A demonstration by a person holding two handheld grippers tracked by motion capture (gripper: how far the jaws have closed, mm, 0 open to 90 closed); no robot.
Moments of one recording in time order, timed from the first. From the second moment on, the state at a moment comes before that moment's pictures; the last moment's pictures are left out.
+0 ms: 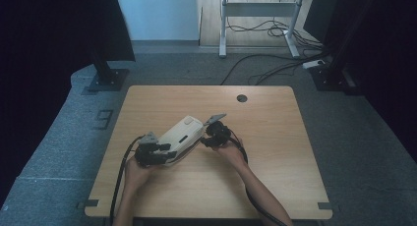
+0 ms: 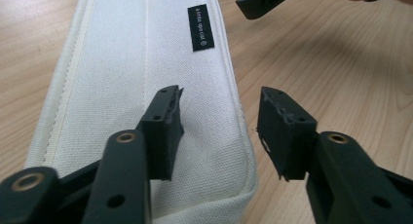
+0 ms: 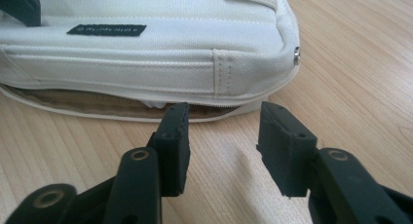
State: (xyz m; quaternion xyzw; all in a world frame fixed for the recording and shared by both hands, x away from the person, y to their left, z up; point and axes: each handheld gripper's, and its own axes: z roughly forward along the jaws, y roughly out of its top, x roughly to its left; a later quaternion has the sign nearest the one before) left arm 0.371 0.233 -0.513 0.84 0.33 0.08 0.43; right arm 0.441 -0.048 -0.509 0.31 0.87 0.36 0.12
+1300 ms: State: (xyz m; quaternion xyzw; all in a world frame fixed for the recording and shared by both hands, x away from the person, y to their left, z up) left arm 0.352 0.268 -0.489 0.81 0.36 0.14 0.43; right arm 0.408 -0.091 -0.486 0.29 0.87 0.38 0.12
